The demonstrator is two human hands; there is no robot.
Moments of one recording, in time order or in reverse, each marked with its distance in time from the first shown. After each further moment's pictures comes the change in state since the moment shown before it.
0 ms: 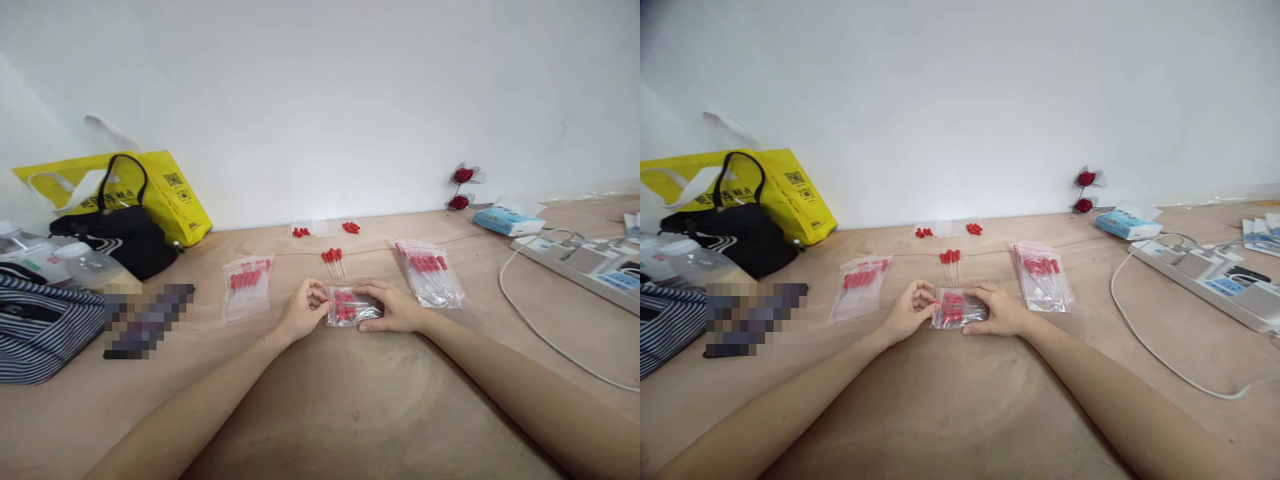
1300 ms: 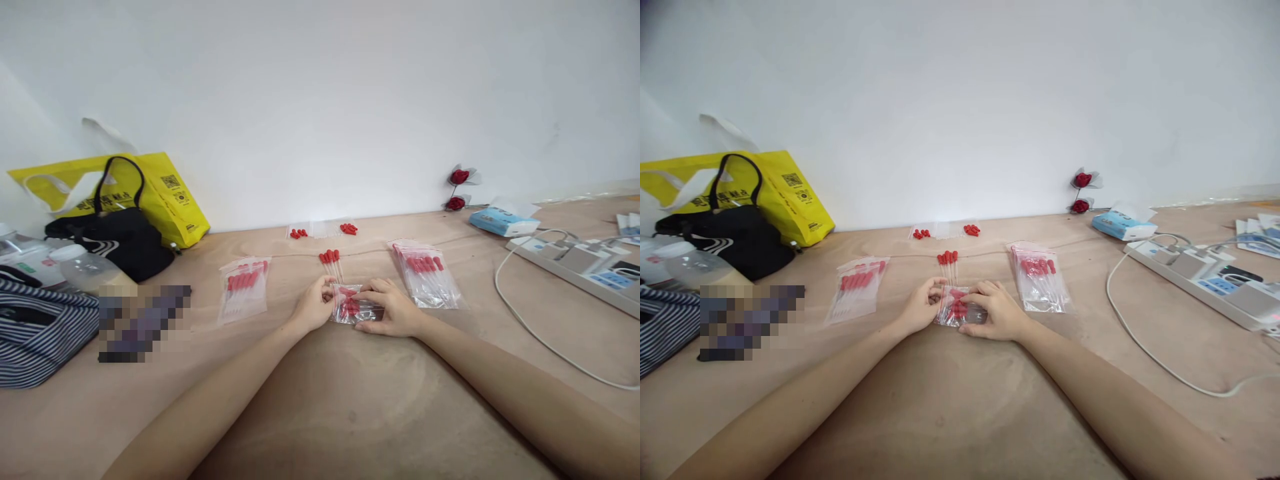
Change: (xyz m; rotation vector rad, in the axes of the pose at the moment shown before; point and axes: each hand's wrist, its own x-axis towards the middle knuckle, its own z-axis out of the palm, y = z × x) left_hand 0.026 -0.011 0.023 0.192 -0.094 0.096; right_hand -0.003 -0.010 -0.001 -0.129 0.097 -0.073
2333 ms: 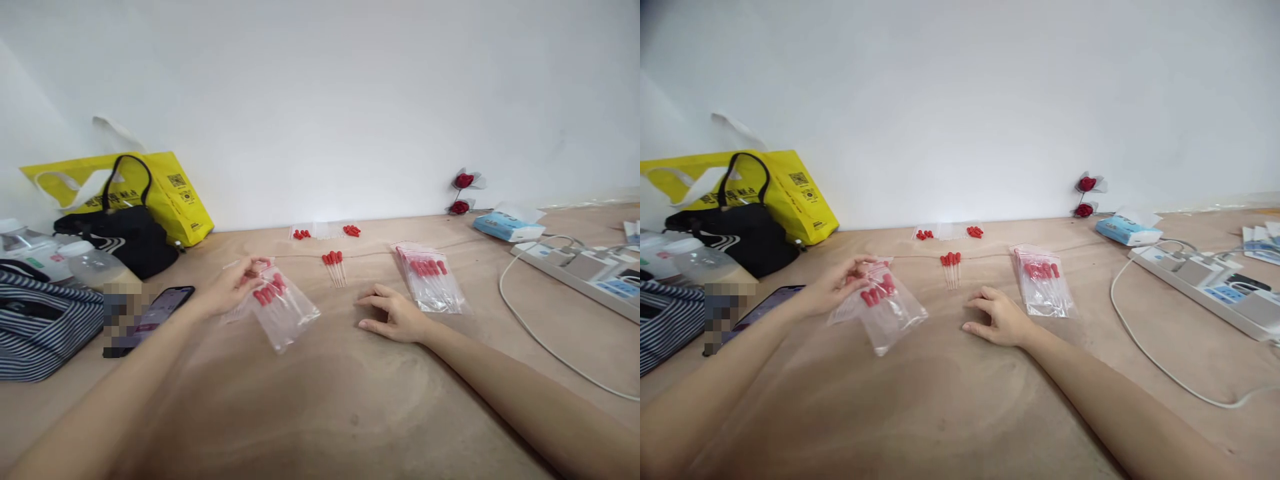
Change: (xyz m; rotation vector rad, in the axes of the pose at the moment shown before) left_hand -0.023 0.021 -0.158 0.307 0.047 0.157; right_hand -0.003 0.000 0.000 0.149 -0.017 -0.009
